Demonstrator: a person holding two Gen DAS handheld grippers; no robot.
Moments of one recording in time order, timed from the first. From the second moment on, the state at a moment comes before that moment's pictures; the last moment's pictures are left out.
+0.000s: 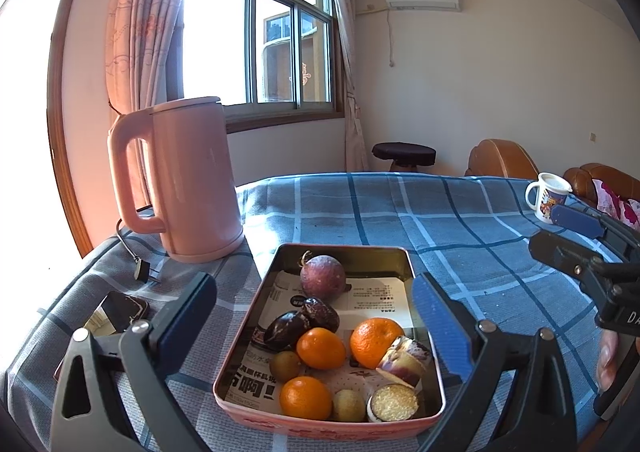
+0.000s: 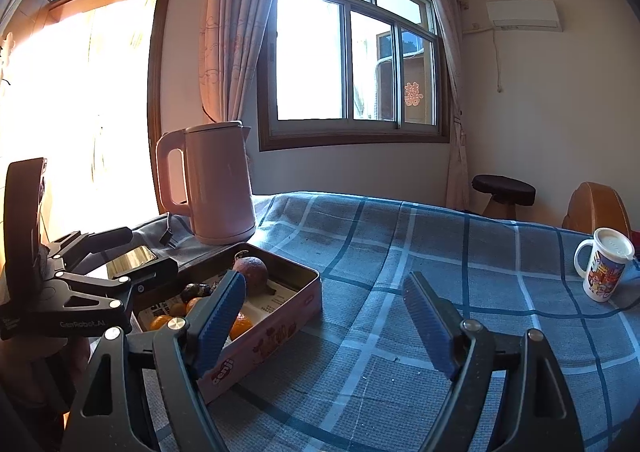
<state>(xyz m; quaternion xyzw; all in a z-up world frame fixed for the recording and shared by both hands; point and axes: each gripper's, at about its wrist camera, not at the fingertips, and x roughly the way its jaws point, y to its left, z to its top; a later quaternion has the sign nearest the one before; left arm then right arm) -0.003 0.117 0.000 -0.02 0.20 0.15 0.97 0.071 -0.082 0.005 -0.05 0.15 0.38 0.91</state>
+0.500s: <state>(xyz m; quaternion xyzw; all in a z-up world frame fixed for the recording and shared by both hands) -0.001 0.108 0.005 -0.01 0.20 0.16 0.97 0.070 -0.092 0.002 -0.05 0.15 0.37 0.92</state>
